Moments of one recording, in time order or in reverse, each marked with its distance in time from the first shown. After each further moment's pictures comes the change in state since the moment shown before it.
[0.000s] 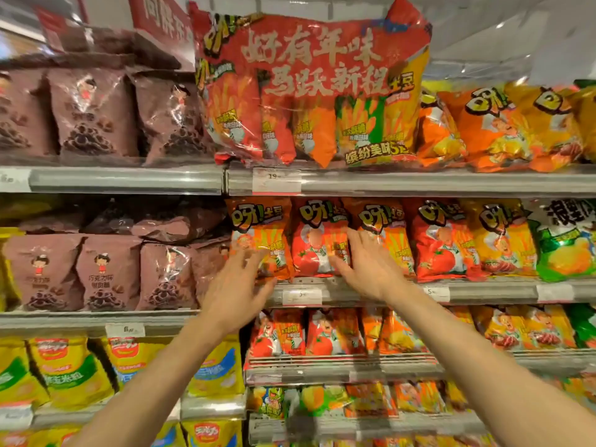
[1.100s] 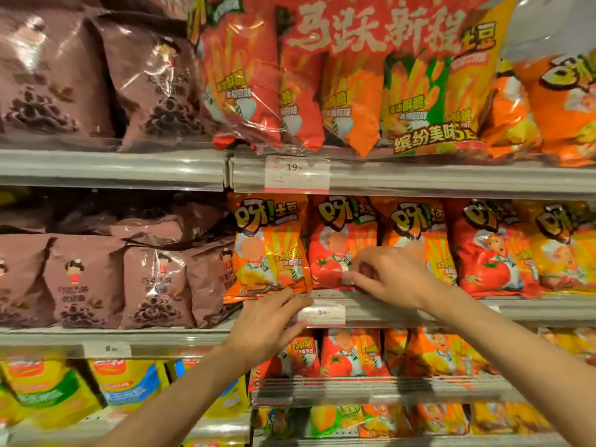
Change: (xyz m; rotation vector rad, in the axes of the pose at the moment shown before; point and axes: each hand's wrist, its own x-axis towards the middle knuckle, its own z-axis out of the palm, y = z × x) left_hand 0.018 -0.031 0.090 0.004 -0.016 0.349; right_hand 0.052 0.029 0.038 -0.063 -0.076 -0.323
